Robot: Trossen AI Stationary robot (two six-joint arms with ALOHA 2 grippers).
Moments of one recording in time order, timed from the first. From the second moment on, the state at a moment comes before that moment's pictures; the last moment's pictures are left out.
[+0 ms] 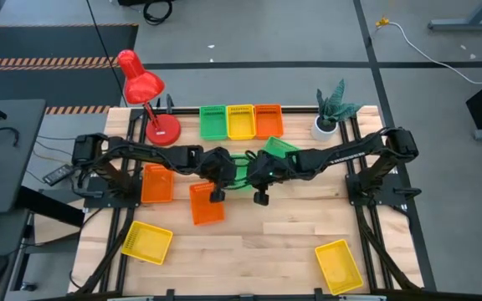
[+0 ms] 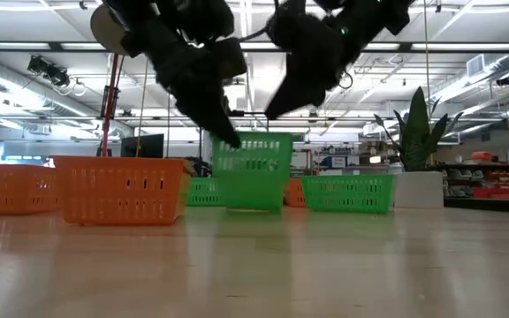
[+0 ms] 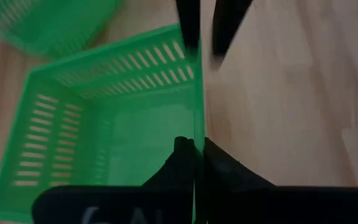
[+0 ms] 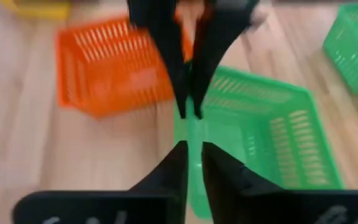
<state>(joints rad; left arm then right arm) 0.07 1.62 1.00 -0.23 0.11 0.09 0.04 1.63 1.09 -0.21 0.11 0.13</state>
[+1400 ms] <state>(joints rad) 0.60 1.53 0.96 -0.32 0.06 0.72 0.12 1.25 1.24 -0.53 0.53 0.39</state>
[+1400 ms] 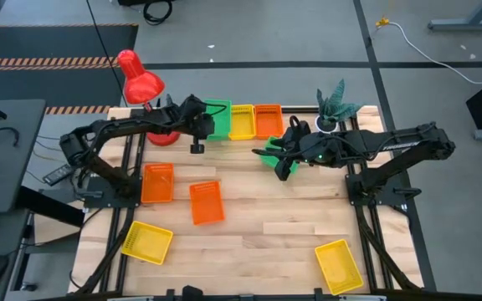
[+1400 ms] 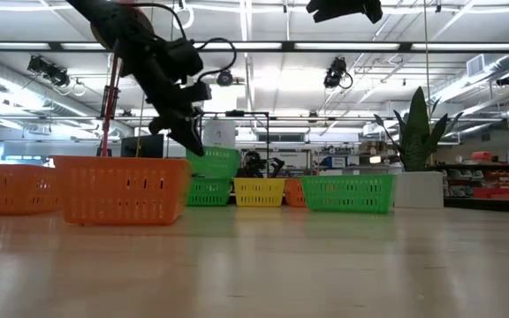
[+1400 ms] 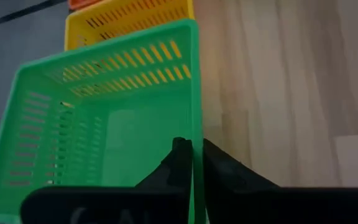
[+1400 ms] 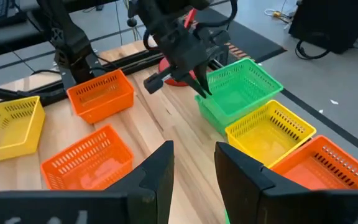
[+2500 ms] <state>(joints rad) 0.60 1.58 0.96 -0.18 0.13 0.32 0.04 1.25 1.24 -0.54 0.53 0.40</state>
